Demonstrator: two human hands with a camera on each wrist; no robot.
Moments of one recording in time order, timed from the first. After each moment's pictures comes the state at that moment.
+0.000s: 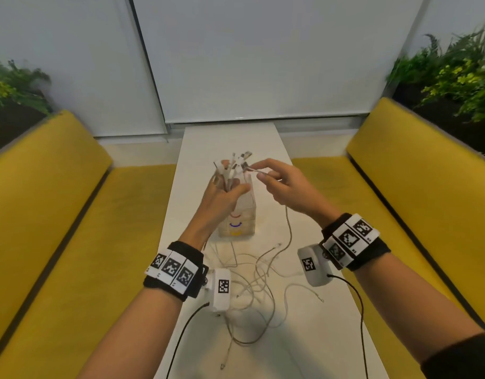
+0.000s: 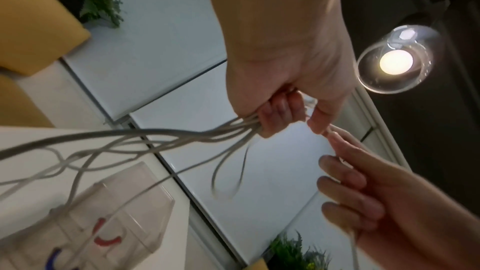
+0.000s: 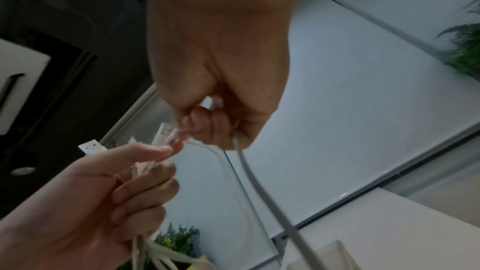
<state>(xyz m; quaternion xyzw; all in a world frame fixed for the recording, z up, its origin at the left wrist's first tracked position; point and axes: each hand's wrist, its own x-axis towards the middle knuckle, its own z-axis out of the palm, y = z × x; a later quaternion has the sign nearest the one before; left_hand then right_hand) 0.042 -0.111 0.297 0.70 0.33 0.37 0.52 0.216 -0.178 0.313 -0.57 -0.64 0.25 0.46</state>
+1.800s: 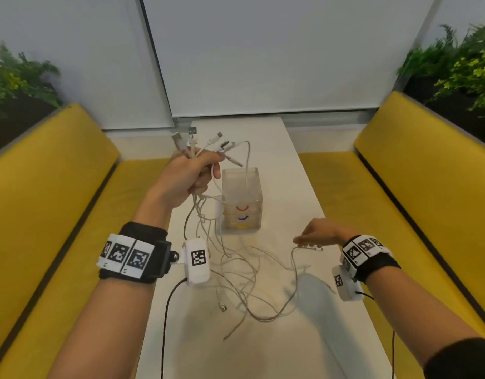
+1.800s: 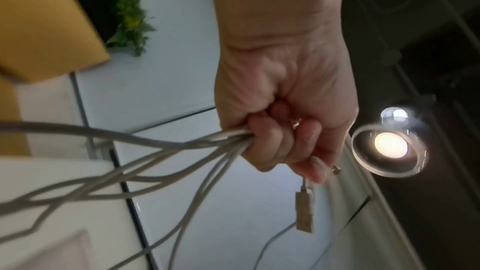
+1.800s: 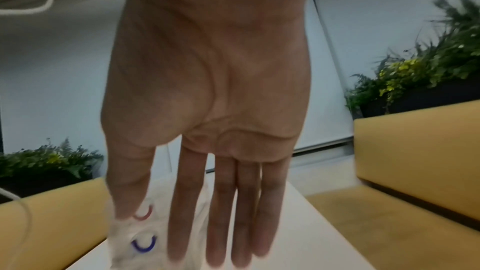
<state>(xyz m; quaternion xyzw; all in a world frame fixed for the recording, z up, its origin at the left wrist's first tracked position) -0.021 -0.090 0.354 0.65 0.33 0.32 0.60 0.292 -0.205 0.185 -0.75 -0.55 0.36 0.01</state>
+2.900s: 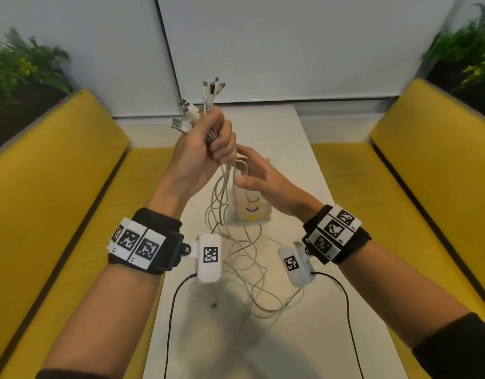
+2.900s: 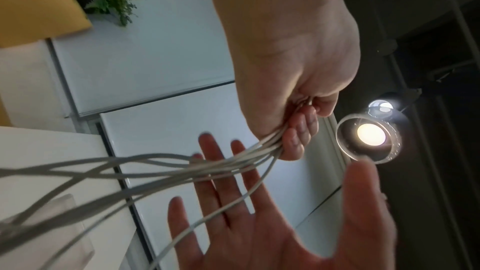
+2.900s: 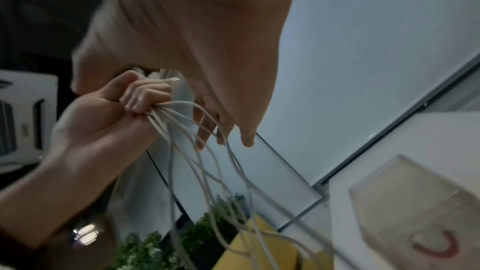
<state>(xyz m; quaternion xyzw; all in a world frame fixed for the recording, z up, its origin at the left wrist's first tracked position) -0.009 -0.092 0.366 0.55 0.10 0.39 0.73 0.142 -0.157 0.307 -0.38 -0.61 0.50 0.49</state>
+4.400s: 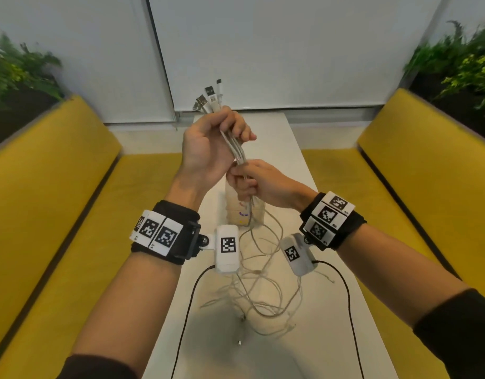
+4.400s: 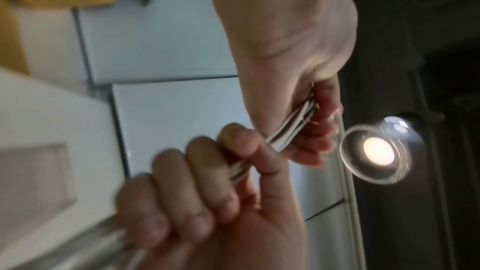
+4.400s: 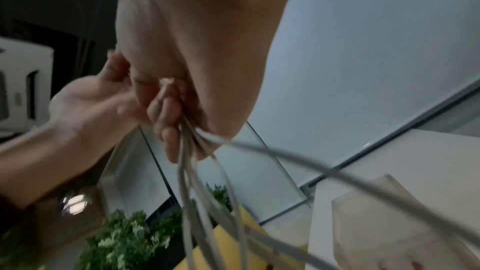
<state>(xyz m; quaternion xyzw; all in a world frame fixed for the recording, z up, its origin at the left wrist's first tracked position) 0.021 -0.100 0.375 0.45 0.04 0.42 0.79 0.146 -0.151 0.326 -0.42 -0.53 0.60 0.44</state>
